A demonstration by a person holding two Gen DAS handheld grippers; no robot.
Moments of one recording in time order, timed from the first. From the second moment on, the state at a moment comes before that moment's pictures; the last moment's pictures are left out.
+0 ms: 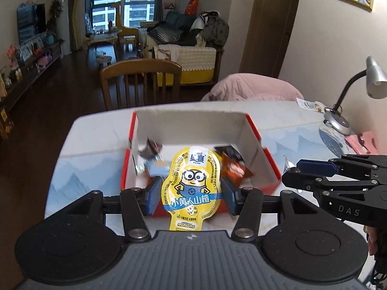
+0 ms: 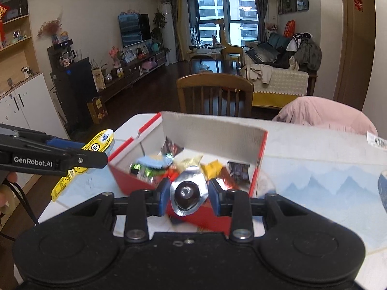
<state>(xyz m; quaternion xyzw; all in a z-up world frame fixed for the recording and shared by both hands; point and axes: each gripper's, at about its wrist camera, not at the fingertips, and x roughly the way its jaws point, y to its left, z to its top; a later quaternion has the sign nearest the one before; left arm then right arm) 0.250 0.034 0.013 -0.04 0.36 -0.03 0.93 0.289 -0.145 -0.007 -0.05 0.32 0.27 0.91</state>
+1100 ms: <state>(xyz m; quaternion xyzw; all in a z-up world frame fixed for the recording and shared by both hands) 0.414 0.052 -0.066 -0.01 0.51 0.03 0.86 0.421 -0.100 -0.100 -0.10 0.45 0.26 0.85</state>
